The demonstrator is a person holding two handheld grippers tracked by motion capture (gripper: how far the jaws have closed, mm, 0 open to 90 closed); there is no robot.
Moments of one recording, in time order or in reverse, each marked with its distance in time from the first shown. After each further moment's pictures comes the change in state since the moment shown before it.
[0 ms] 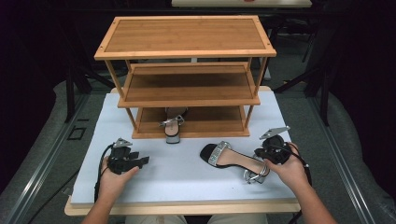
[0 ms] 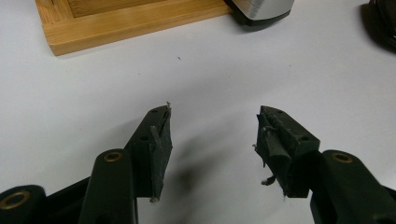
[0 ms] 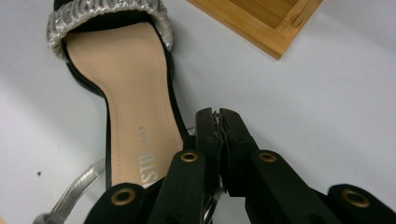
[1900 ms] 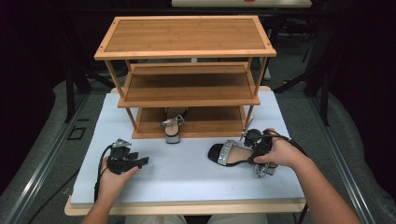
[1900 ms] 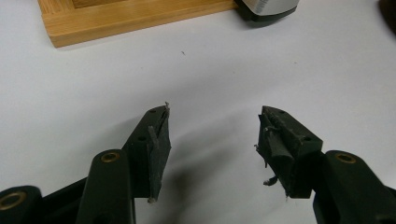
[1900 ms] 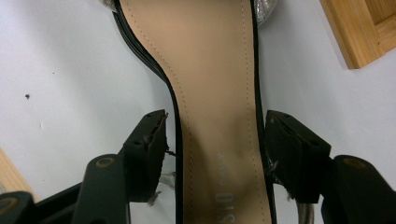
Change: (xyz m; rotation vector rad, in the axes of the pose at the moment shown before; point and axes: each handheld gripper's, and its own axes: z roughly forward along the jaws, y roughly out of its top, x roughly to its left) left arm 0.004 -0.002 0.003 0.012 -0.009 -0.013; right arm 0.008 0.051 0.037 0.425 0.133 -0.384
